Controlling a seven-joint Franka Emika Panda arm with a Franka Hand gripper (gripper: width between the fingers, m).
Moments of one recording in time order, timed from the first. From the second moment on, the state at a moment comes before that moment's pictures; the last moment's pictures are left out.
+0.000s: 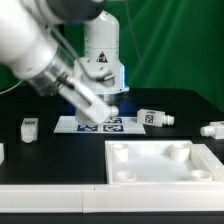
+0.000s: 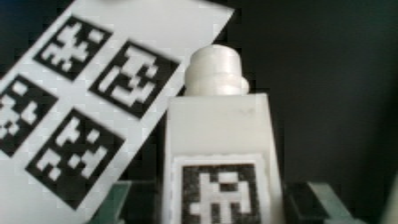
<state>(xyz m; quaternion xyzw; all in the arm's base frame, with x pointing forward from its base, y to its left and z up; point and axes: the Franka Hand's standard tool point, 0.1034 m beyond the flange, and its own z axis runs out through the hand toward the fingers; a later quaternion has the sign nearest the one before) 0.447 -0.039 0.079 -0.79 0.48 0.36 0.13</state>
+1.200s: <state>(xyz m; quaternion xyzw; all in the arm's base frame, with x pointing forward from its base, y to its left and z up) 0.532 0.094 0.130 -0.93 0.37 -0.03 0.01</state>
